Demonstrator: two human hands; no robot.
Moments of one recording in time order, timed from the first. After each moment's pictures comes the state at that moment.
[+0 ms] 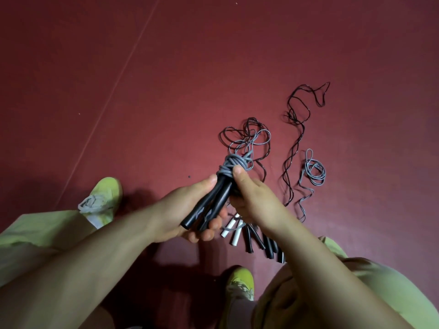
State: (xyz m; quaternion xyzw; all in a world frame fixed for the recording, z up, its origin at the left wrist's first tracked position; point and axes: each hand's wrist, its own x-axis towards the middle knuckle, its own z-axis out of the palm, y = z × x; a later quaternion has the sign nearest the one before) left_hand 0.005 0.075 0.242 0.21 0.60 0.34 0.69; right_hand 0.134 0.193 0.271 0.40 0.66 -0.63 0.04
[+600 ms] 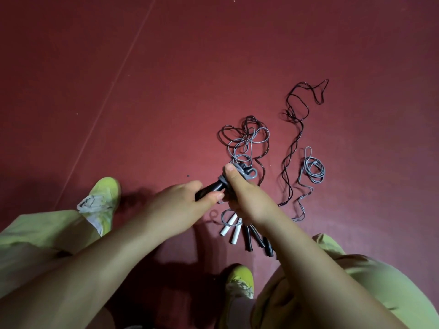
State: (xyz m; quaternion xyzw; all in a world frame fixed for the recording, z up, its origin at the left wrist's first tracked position) left_hand 0.014 0.082 0.257 0.39 0.84 0.14 0.35; right_hand 0.128 0.192 0.269 0.48 0.64 -0.59 0.10
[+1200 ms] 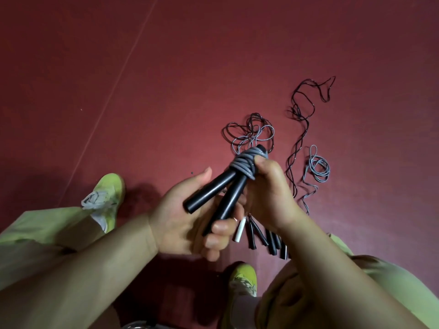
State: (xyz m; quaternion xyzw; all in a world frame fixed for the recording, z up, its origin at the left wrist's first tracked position) left_hand 0.010 0.067 0.253 0.06 0.08 0.44 0.89; right_hand 0.123 0.192 0.272 0.27 0.45 -0.85 -0.06
